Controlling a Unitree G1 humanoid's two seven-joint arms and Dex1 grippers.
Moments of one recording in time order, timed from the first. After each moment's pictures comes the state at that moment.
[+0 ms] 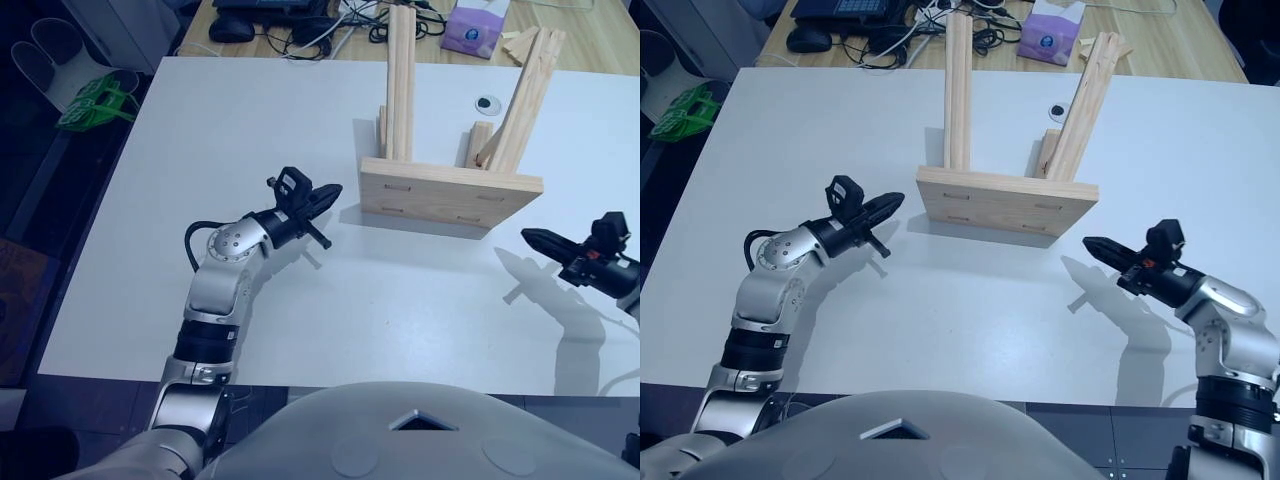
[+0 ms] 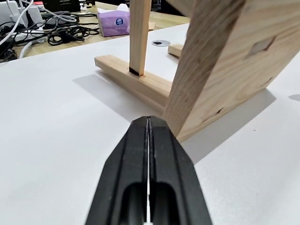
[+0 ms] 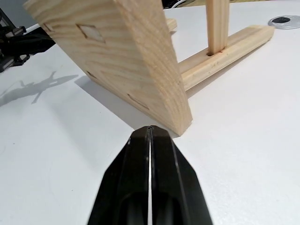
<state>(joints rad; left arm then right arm) -0.10 0.33 -0.12 -0.04 -0.21 0.31 -0.61 0.14 -0.67 -0.27 0.11 0.48 0.35 1.08</state>
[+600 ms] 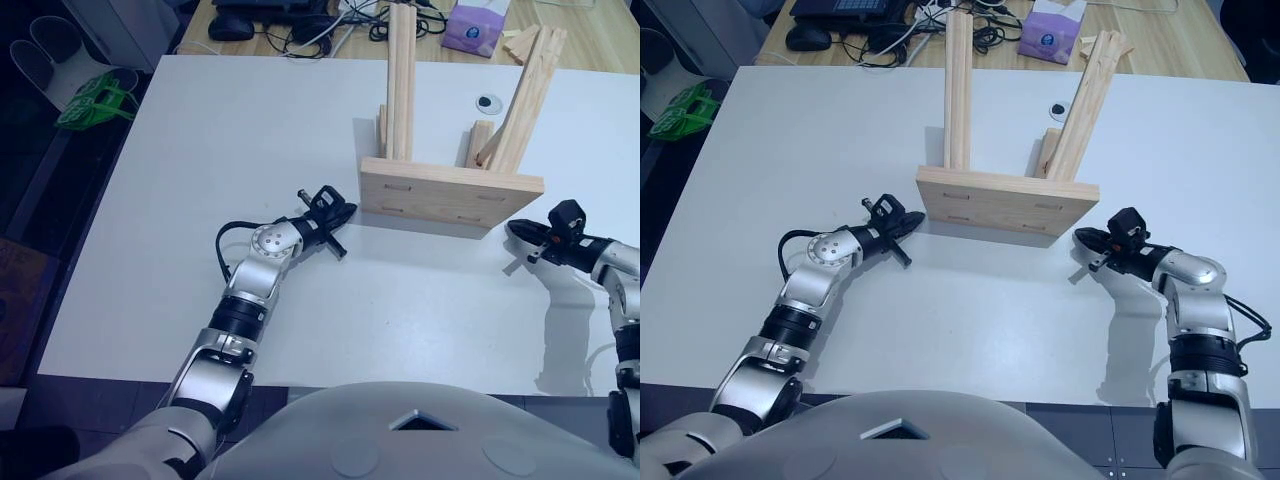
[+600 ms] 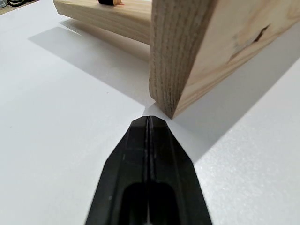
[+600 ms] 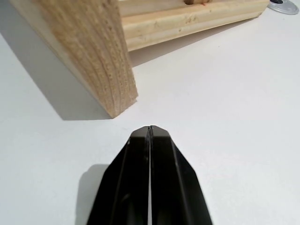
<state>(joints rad) -0.24 0.25 -0.27 0.33 -0.01 0.14 -0.59 -0.10 -0.67 -0.08 0.47 0.17 0.04 0.96</state>
